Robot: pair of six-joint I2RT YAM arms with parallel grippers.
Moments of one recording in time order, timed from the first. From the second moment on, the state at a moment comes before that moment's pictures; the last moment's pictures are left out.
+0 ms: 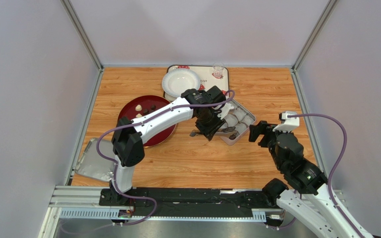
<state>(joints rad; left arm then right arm) -0.94 1.96 1.86 -1.10 0.21 -0.04 0.65 0.43 0.68 -0.55 0.54 0.41</state>
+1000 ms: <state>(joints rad) -0.81 1.39 1.34 -1.04 -0.09 -0.41 0.65 0.42 0.68 -0.54 0.51 0.40</state>
